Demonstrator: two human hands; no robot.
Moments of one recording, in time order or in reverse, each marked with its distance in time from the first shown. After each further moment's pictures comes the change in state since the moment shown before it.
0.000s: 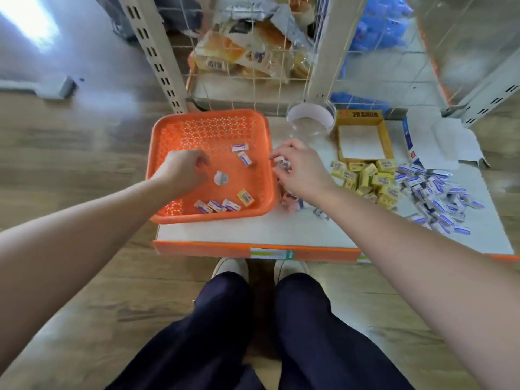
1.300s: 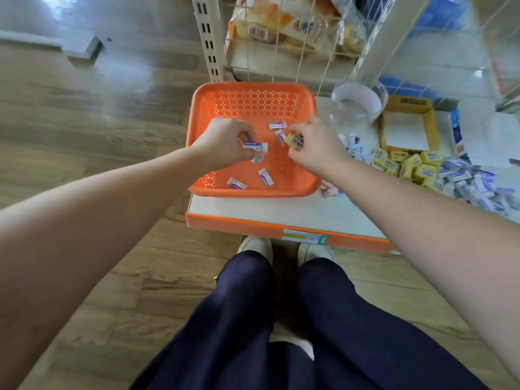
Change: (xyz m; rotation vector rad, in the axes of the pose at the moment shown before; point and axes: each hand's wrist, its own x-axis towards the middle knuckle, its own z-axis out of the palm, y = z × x) left_hand 0.001 -0.007 -0.004 -0.117 0.013 0.197; right_hand 0.029 -0.035 0.028 -0.263 -0.022 0.012
